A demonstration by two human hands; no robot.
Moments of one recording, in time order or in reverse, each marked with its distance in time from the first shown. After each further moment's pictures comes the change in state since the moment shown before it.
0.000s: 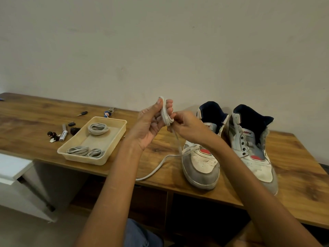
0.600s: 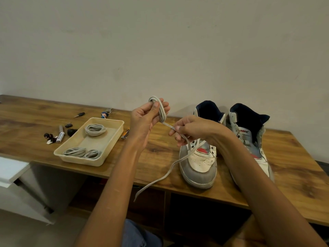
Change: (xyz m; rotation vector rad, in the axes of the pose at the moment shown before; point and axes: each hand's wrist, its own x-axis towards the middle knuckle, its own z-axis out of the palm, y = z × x) left_hand 0.009 -0.014 -0.008 0.280 0.156 0.257; right_hand -0.007 -0.005 -0.024 0.234 -0.305 0.475
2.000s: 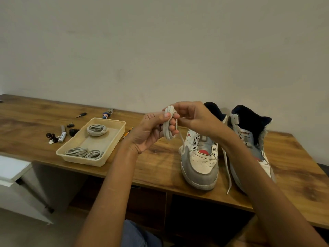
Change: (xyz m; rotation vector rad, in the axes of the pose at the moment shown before) left_hand -0.011 0.015 -0.005 -0.083 -0.530 -0.282; right_hand 0.002 0.003 -0.007 -0.034 0.183 -0.641
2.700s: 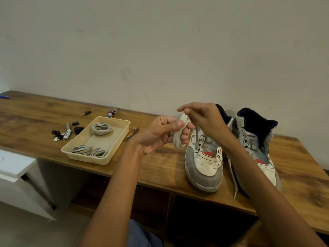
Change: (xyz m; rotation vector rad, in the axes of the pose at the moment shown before) left_hand -0.004 0.001 0.003 0.109 -0.084 -0.112; right_hand 0.003 0.020 0.001 -0.117 0.271 -0.106
